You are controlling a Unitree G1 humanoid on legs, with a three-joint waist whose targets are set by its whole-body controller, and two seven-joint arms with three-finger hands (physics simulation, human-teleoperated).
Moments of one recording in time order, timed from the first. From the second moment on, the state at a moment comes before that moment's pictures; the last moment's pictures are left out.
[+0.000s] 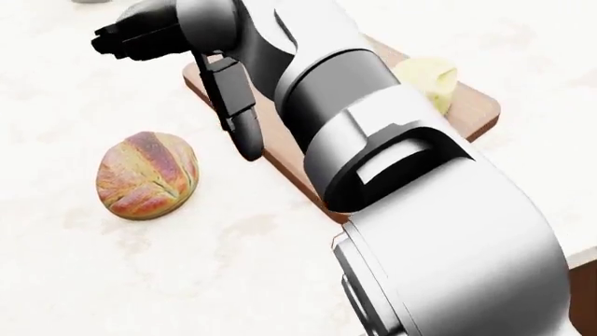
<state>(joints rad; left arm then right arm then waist) -0.46 0.51 0.44 -0.46 -0.44 0.49 0.11 -1.72 0.07 0.02 1.40 -1.14 -0.30 0.68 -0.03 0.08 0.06</state>
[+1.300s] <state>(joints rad) -0.45 0.52 0.46 -0.45 -0.47 0.48 0.12 -1.61 0.20 0.06 1.40 -1.19 -0.38 0.63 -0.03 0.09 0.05</state>
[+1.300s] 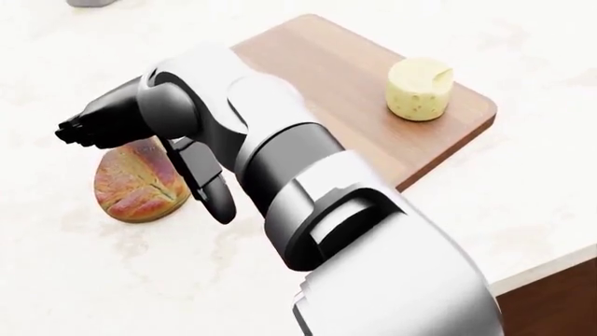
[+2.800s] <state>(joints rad) -0.44 0.51 0.46 -0.45 -0.46 0.48 0.11 -1.76 0.00 -0.01 1.41 -1.14 -0.38 0.61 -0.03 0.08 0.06</state>
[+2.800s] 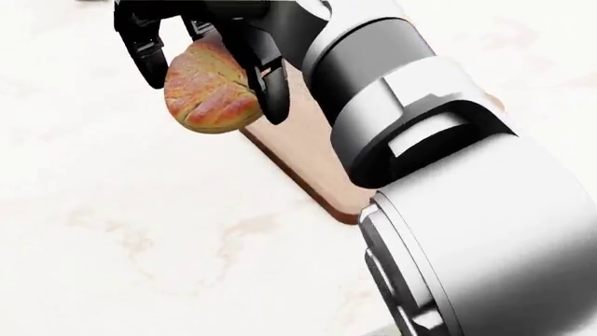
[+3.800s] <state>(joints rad) -0.44 0.50 0.45 -0.45 -0.45 0.48 0.11 -1.67 -0.15 -0.06 1.43 -1.21 -0.19 0.42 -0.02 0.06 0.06</state>
